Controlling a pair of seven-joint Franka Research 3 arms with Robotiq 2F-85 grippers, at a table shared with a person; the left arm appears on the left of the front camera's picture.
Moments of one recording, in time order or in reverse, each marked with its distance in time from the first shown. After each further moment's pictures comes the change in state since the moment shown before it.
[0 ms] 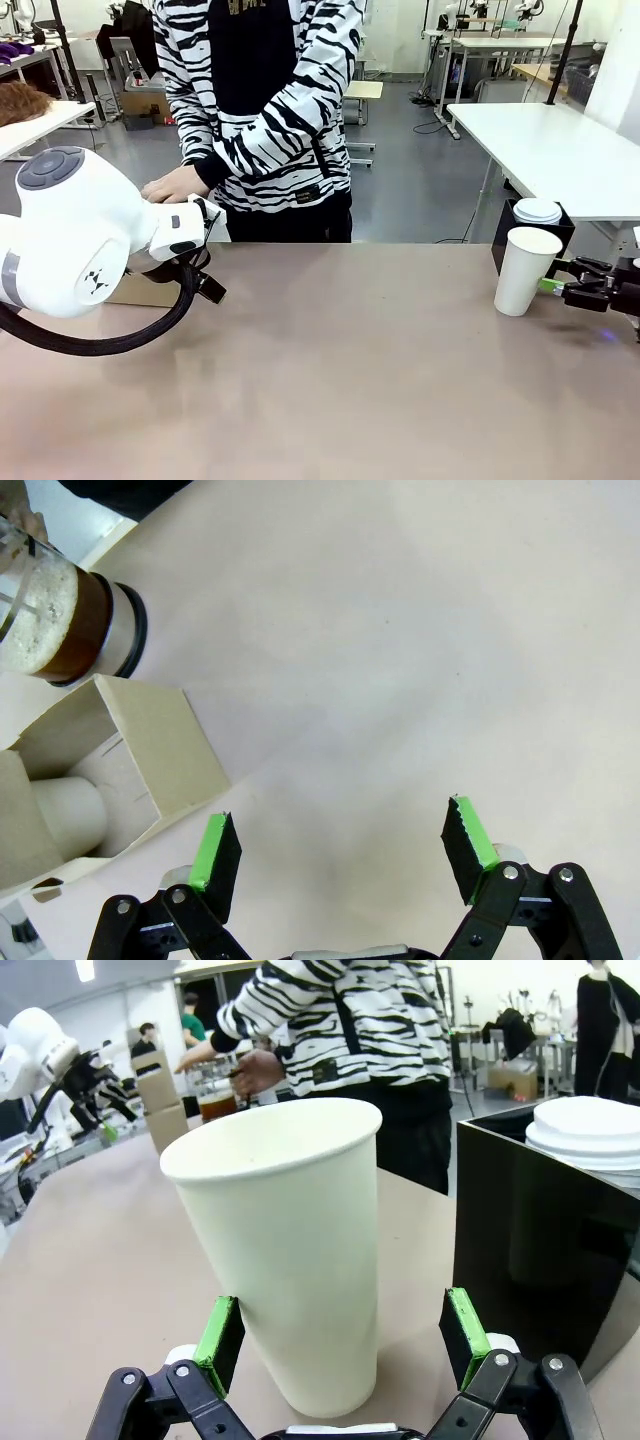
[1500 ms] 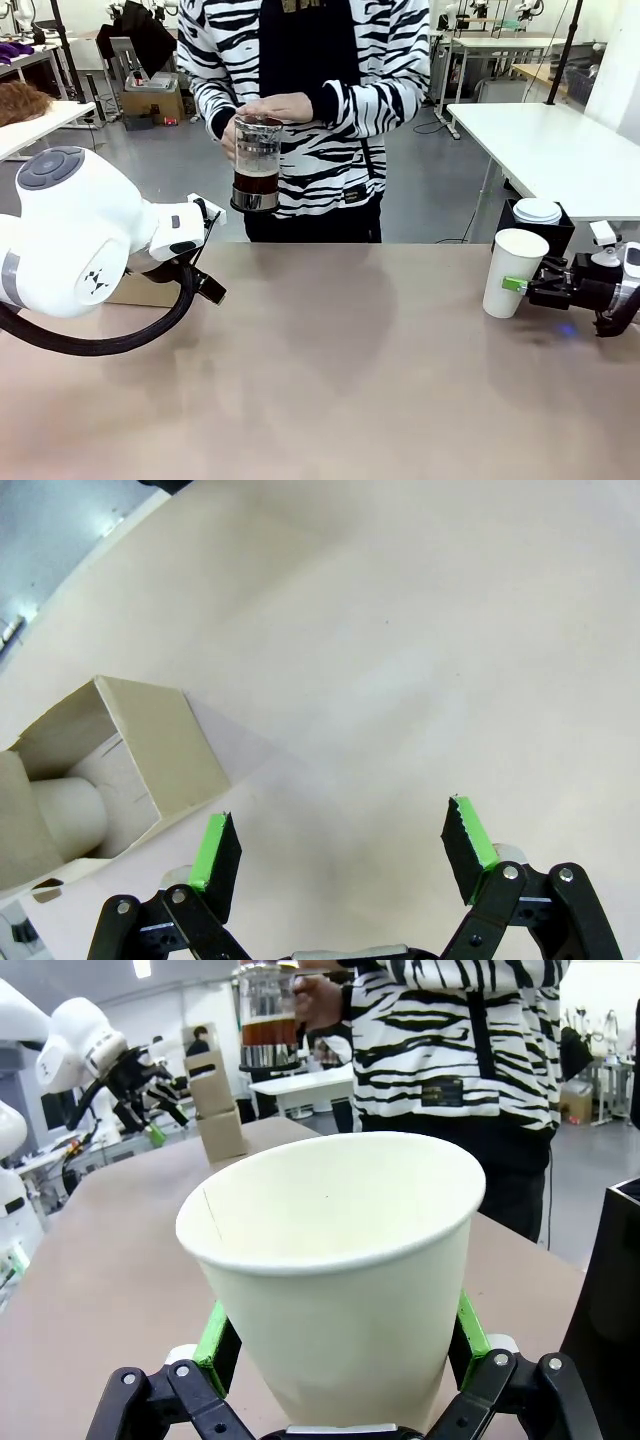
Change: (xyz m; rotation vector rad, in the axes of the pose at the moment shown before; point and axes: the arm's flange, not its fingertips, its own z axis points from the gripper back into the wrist) left arm 0.000 0.000 0.000 0.000 0.000 0.000; right arm 0.001 0.020 -0.061 0.141 -0.022 0.009
